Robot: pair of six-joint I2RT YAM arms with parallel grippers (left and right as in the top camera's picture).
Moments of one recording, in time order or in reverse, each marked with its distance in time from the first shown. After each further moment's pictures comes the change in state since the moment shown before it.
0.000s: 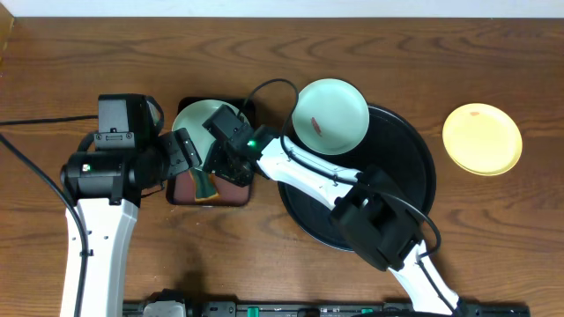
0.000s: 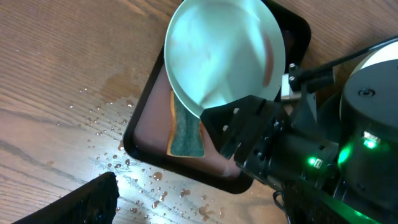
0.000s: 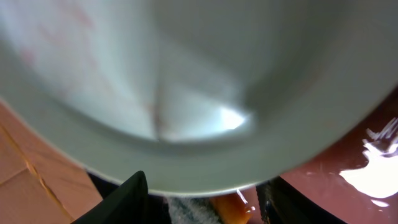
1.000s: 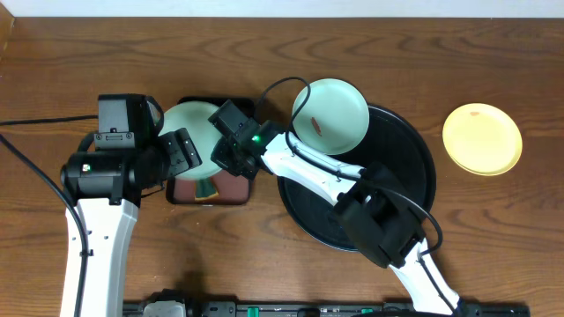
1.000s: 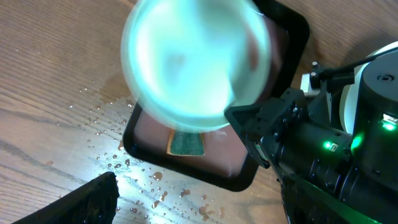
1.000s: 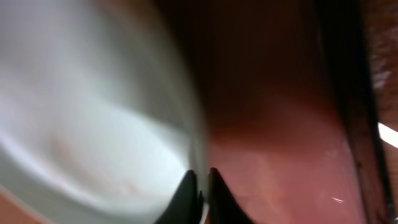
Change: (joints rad) left arm 0.000 0.000 0.000 0.000 0.000 0.000; right arm -0.023 0.000 -0.001 -0.003 0.069 0.139
